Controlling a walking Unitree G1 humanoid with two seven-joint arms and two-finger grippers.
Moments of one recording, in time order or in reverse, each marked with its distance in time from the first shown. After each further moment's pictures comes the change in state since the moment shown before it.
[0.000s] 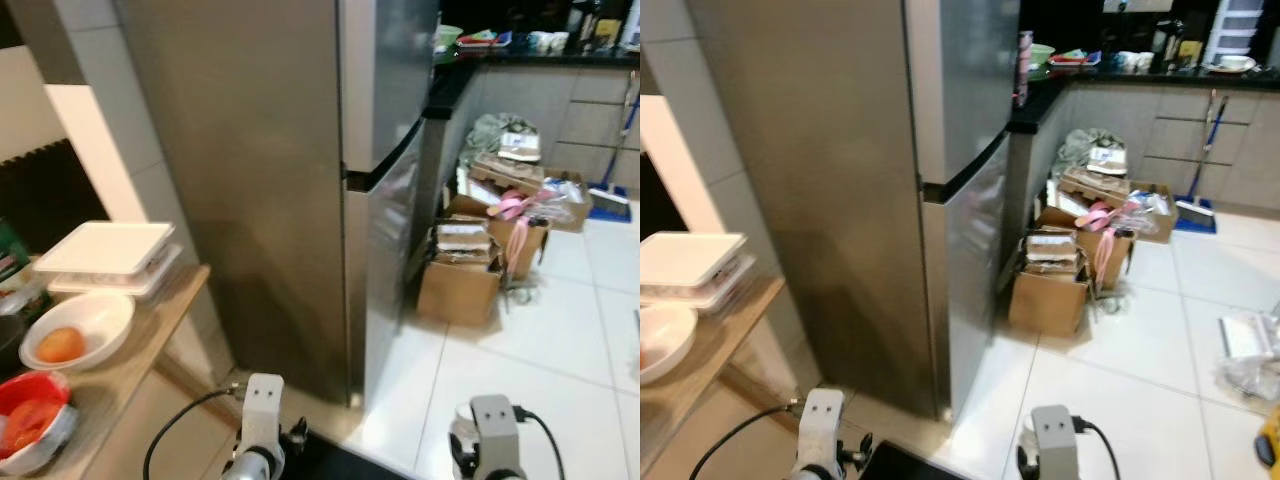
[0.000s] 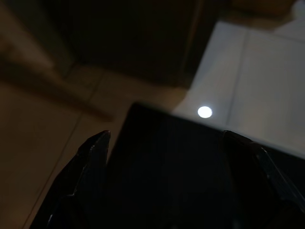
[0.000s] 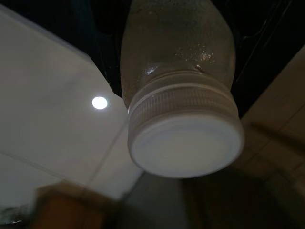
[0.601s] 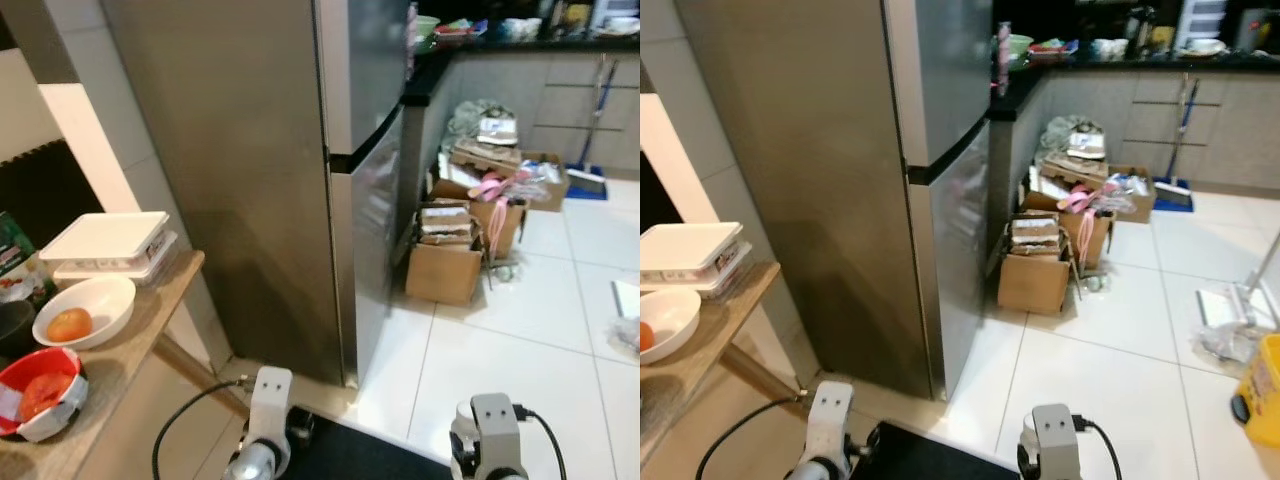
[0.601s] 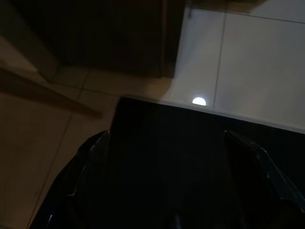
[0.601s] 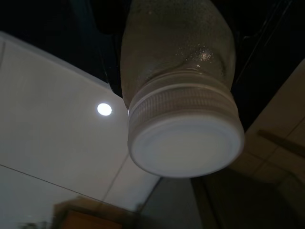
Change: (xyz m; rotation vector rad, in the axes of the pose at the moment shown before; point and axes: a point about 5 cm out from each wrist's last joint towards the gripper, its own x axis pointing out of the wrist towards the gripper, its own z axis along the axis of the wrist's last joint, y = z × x) left arm 0.003 -0.007 0.005 0.034 0.003 -0.036; right arm 0.000 -0.004 0.001 -0.003 -0.002 -0.011
